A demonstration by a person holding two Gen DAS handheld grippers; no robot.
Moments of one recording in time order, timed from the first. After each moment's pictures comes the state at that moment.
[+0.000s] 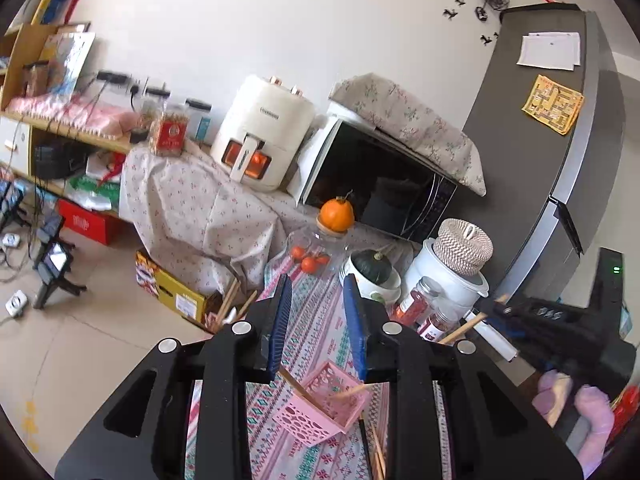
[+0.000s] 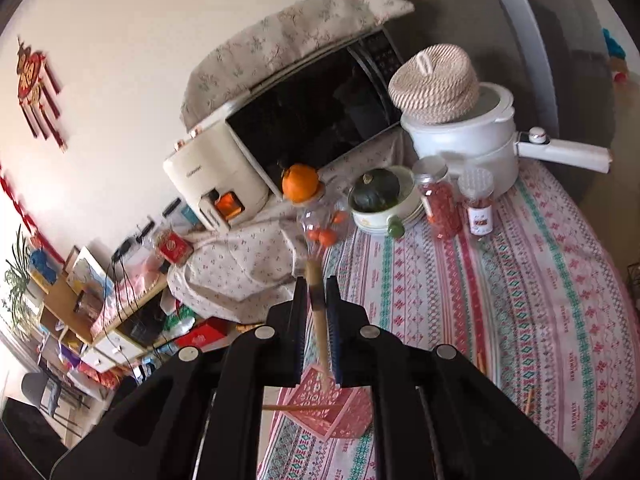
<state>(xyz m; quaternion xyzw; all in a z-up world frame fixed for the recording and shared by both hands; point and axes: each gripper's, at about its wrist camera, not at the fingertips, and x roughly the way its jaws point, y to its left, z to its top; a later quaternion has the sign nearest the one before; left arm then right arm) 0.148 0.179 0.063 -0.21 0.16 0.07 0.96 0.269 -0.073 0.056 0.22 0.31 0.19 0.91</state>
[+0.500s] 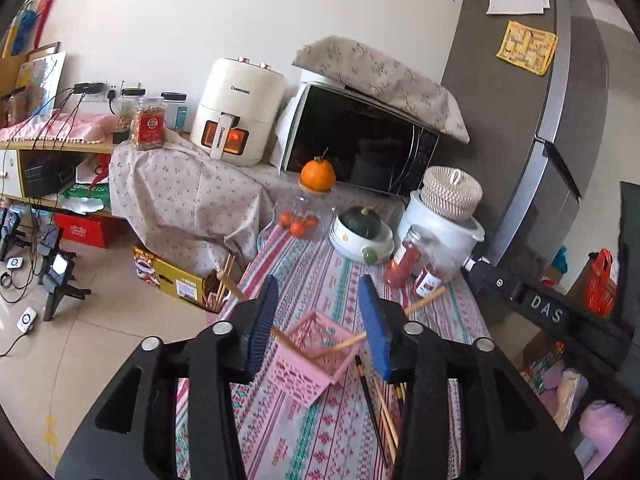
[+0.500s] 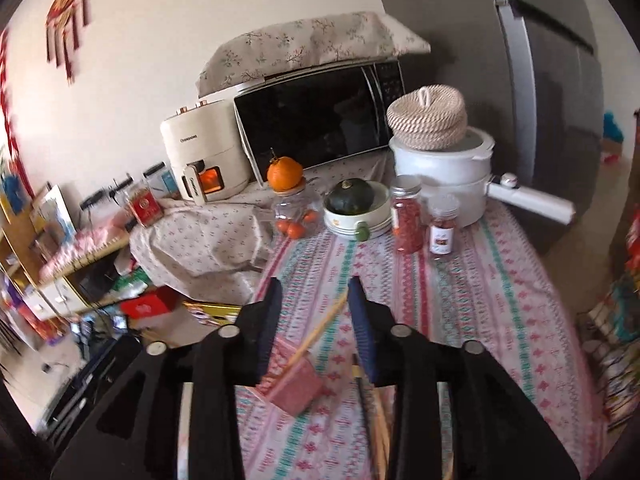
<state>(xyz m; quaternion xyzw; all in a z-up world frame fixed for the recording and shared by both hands) 0.138 0.127 0.037 -0.16 0.22 0.05 0.96 0.204 -0.064 0.042 0.08 0.26 0.13 0.95</state>
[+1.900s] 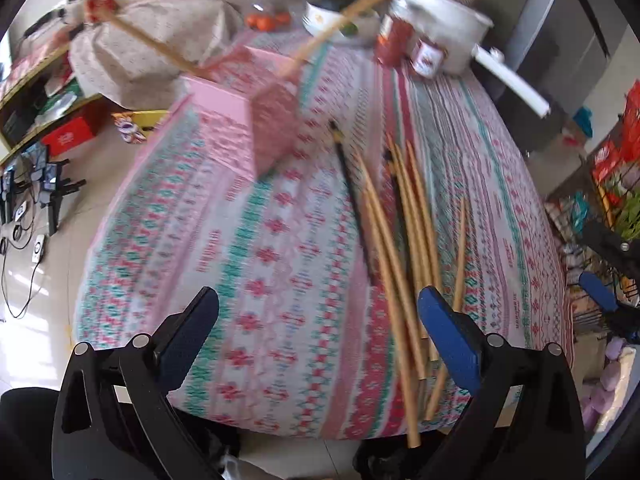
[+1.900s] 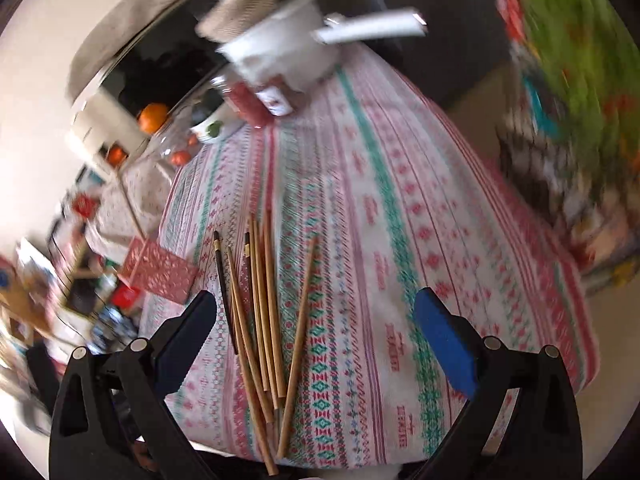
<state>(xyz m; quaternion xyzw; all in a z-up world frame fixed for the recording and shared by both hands) 0.146 0.015 -0.088 -0.09 0.52 0.02 0.85 0.163 -0.271 -0.088 0.27 0.44 0.06 0.85</state>
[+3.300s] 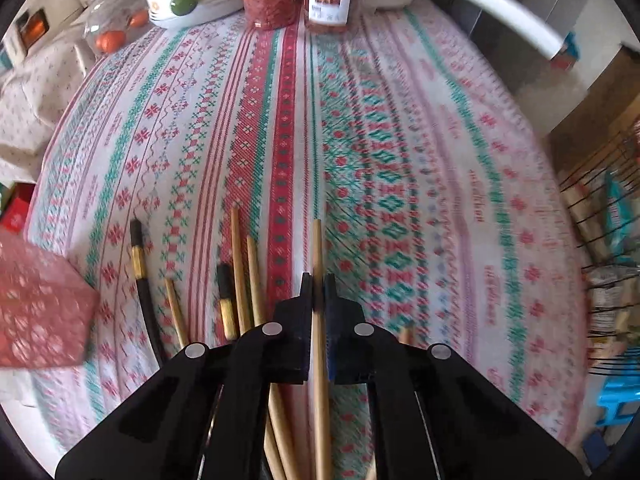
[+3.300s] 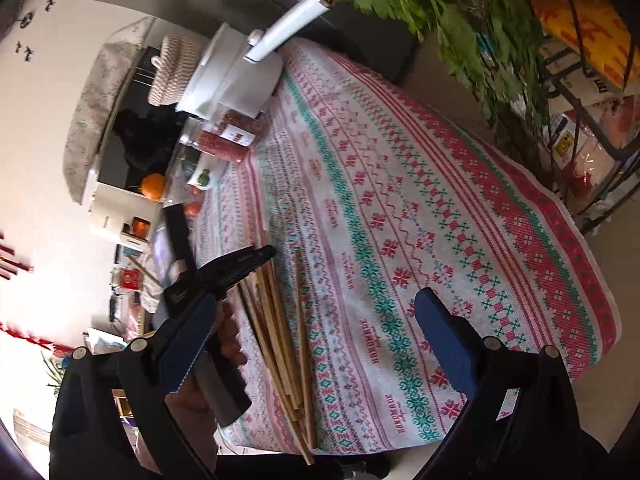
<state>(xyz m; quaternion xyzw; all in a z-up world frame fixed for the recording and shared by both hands) 0.336 -0.116 -0.150 0.00 0.57 -0.05 0.82 0.155 -0.344 -0.120 0.43 0.43 0.07 0.79</state>
